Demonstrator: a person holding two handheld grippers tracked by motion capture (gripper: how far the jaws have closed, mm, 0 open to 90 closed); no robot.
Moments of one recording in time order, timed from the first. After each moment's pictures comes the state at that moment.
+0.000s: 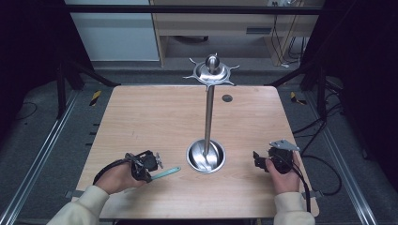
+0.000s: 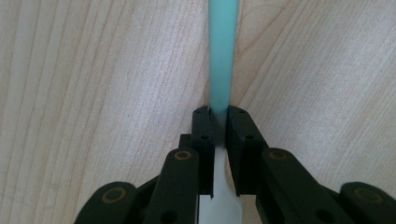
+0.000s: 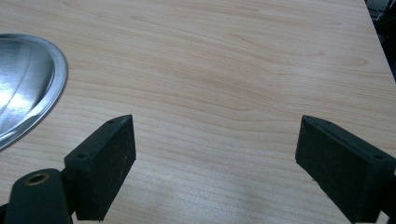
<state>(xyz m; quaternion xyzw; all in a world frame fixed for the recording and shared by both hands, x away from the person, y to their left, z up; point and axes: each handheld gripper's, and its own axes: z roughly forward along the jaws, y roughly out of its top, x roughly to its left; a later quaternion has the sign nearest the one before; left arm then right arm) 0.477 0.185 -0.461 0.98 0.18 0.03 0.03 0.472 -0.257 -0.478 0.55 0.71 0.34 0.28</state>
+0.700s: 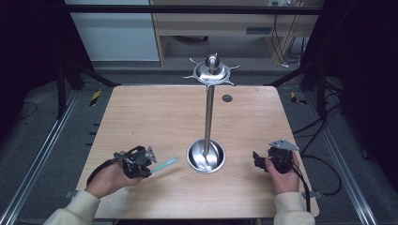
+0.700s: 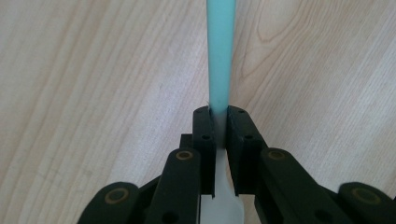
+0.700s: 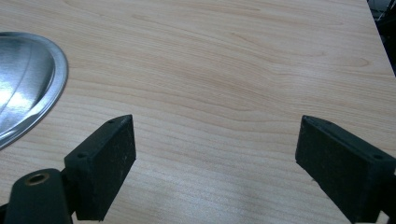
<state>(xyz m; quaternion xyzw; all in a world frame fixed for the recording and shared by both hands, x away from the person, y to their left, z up) 0.468 0.202 -0.432 0.97 0.21 0.07 0.13 0.472 -0.256 -0.479 0.55 0.71 0.34 0.28</state>
